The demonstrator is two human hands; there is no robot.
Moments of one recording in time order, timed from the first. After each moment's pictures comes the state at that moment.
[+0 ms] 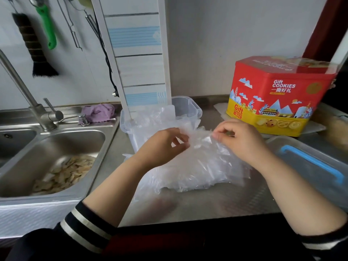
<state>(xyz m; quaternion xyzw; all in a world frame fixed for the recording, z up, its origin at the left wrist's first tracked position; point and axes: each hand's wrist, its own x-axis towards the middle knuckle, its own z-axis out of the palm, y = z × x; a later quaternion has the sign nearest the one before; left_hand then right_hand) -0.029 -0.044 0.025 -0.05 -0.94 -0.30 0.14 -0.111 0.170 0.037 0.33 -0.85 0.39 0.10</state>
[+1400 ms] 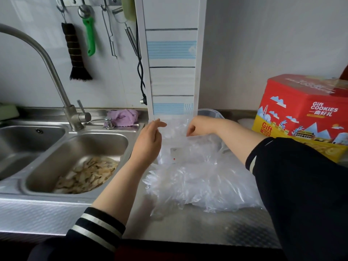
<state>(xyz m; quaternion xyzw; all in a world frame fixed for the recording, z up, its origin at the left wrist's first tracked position) -0.023 -0.136 0.016 0.15 -0.88 -0.30 0.33 -0.196 -0.014 0.060 0.46 -0.88 0.07 -0.13</state>
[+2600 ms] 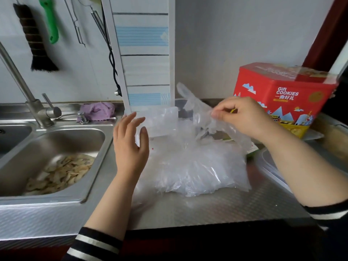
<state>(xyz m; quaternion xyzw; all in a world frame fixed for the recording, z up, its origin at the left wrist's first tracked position) -0.010 -0.094 -0.015 0.13 -0.81 -0.28 0.50 -0.129 0.145 0.094 0.40 -0.81 0.42 0.06</state>
